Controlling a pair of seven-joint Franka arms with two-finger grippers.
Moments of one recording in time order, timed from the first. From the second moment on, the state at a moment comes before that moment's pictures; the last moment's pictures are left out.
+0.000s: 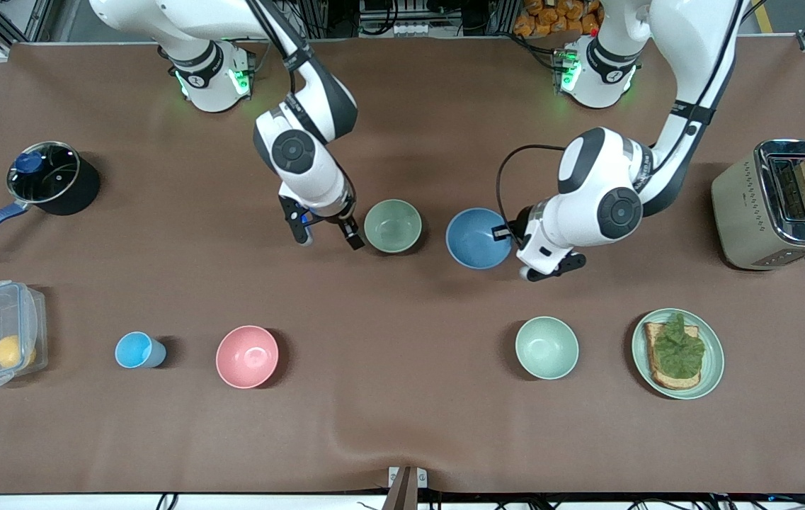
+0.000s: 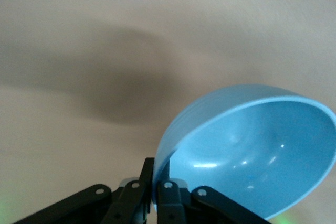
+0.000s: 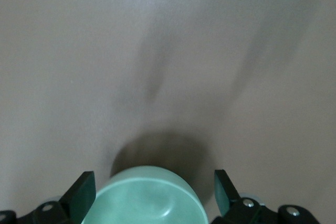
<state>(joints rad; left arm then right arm) -0.14 0.38 -0.36 -1.89 -0.32 2.06 -0.59 0.69 0.39 -0.03 -2.01 0.26 2.42 1.67</state>
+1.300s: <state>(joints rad) -0.42 0.64 -0.37 -1.70 -0.34 2.19 -0.77 0.66 0.51 0.00 -2.04 0.51 2.66 1.66</state>
